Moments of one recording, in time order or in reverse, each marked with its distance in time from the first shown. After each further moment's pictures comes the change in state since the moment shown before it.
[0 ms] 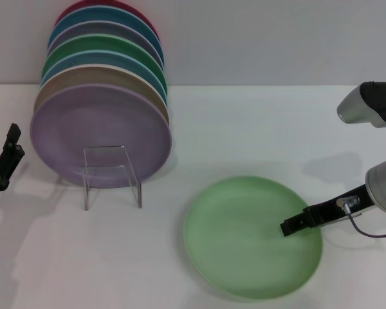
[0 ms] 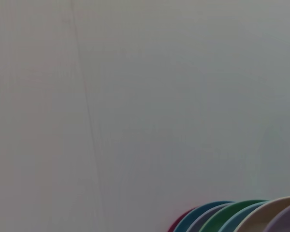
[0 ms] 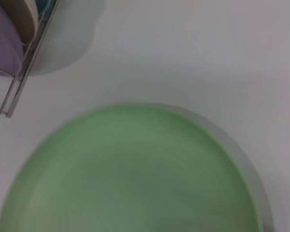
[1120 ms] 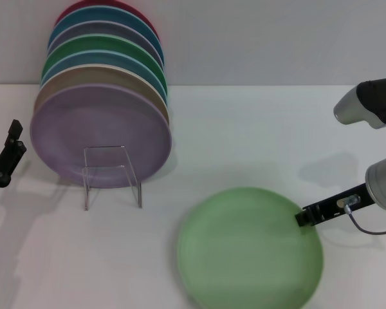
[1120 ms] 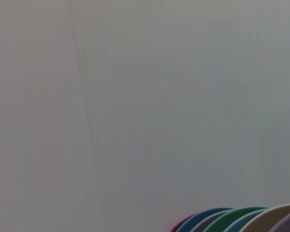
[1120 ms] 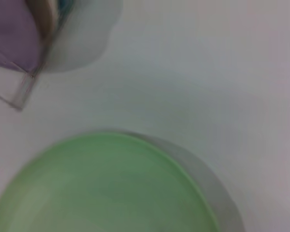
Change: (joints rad) left arm -0.008 -0.001 0.000 -0.007 0.000 0.003 0.000; right arm -0.052 0.002 -0.055 0.112 0.008 -0.013 -0.048
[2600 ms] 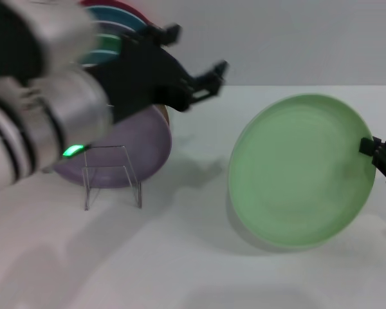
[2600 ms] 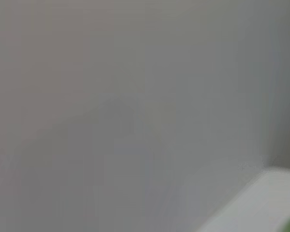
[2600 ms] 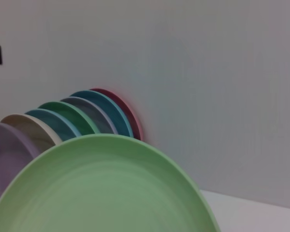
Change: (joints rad) left arm 0.002 0.337 0.279 -1.764 -0.027 -1.903 -0.056; right arm -0.431 0.008 0.255 -0.104 0.955 -0.263 -1.194
